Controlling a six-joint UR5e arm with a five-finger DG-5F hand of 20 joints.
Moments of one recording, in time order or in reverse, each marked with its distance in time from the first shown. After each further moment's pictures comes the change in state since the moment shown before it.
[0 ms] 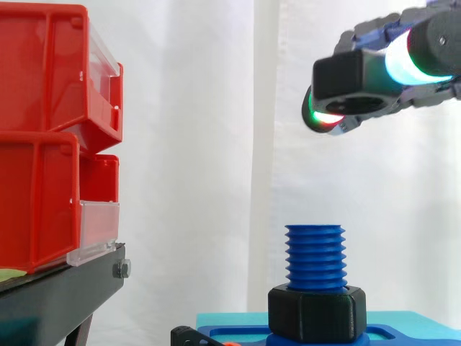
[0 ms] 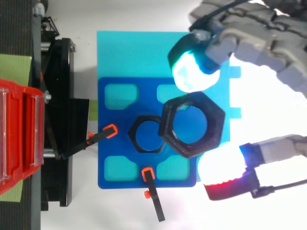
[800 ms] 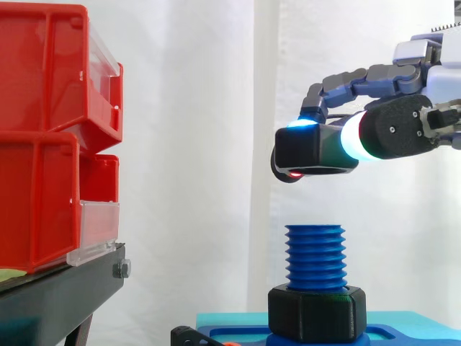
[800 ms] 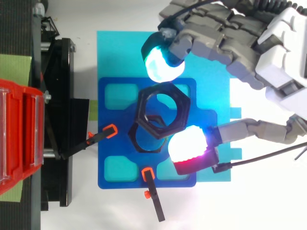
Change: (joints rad) arm -0.033 -0.088 0.000 0.111 -0.044 -0.038
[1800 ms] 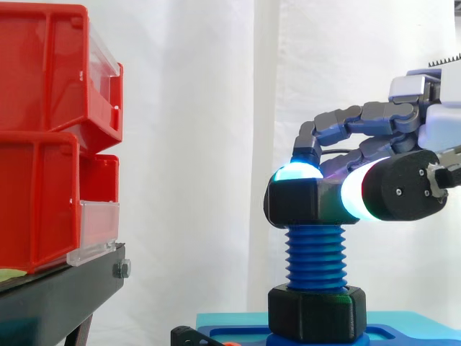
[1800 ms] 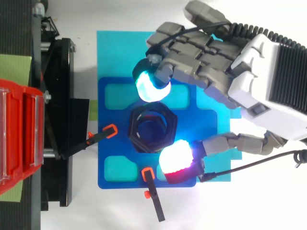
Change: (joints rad) arm 0.017 -0.047 0.000 0.005 -0.008 0.005
